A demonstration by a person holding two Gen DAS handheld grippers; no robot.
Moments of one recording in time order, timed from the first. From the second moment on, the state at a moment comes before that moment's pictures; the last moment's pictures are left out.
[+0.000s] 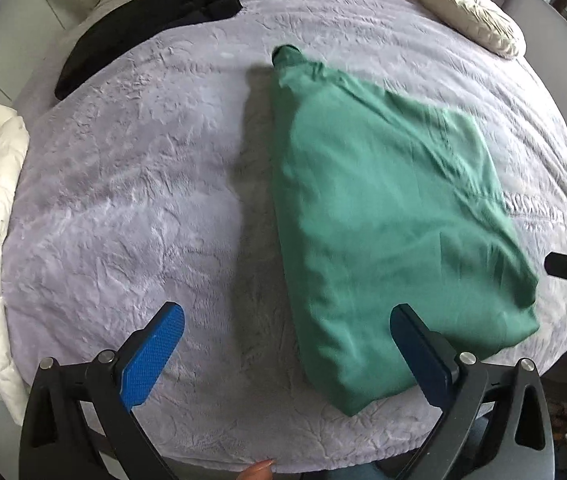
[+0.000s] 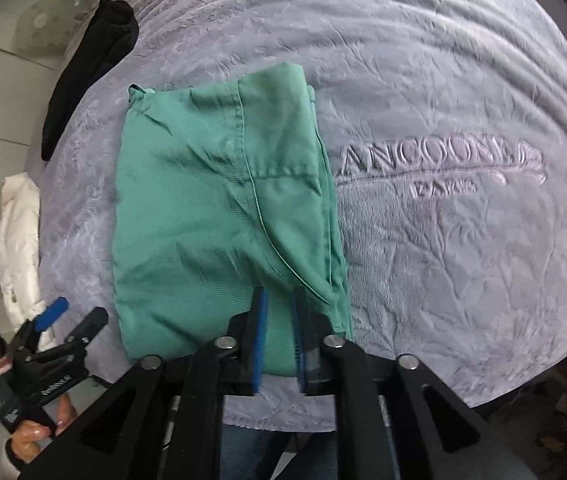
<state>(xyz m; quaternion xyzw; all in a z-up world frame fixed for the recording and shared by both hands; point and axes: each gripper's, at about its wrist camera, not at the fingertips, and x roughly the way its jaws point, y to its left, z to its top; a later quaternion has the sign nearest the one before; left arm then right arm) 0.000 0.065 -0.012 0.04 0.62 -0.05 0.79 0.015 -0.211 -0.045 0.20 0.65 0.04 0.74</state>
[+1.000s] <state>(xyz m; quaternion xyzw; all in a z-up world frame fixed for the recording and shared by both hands) 0.016 0.027 0.056 0.05 0.57 -0.03 0.82 0.027 -0.190 0.026 0.07 0.59 -0.05 0.80</state>
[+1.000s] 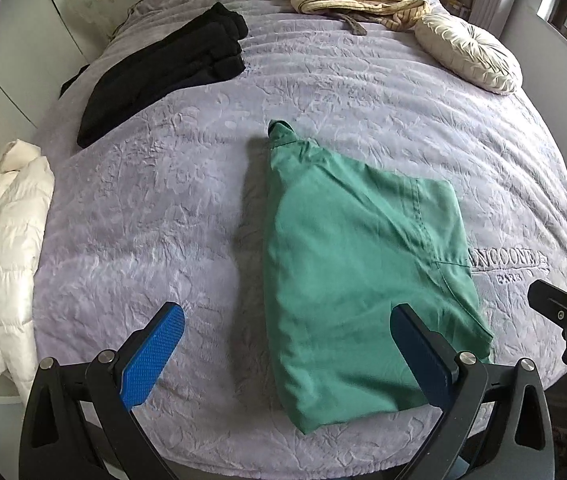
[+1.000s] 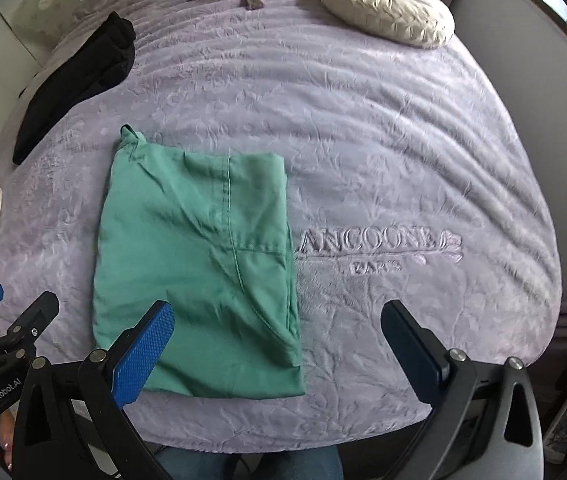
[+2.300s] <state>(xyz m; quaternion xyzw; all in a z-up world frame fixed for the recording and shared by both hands) 0.022 0.017 0.062 0.06 0.56 -0.03 0.82 0.033 -0.191 0.028 0.09 0.59 -0.04 0.80</state>
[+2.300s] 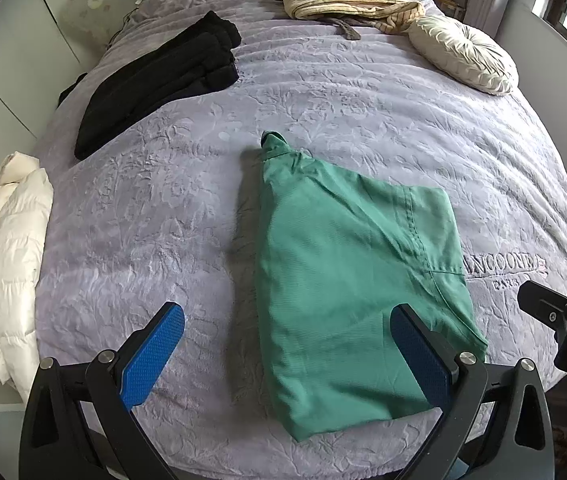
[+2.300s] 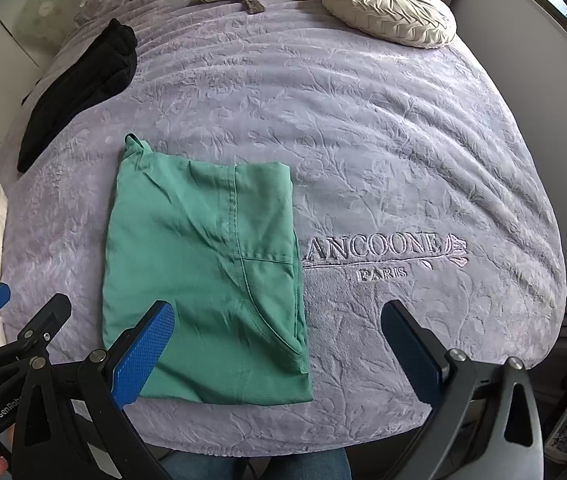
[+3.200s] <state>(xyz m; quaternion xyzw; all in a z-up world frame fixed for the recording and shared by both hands) 0.021 0.015 0.062 0.06 0.56 -0.03 0.82 0.033 -0.190 0.026 0.09 0.59 -0.04 0.80</state>
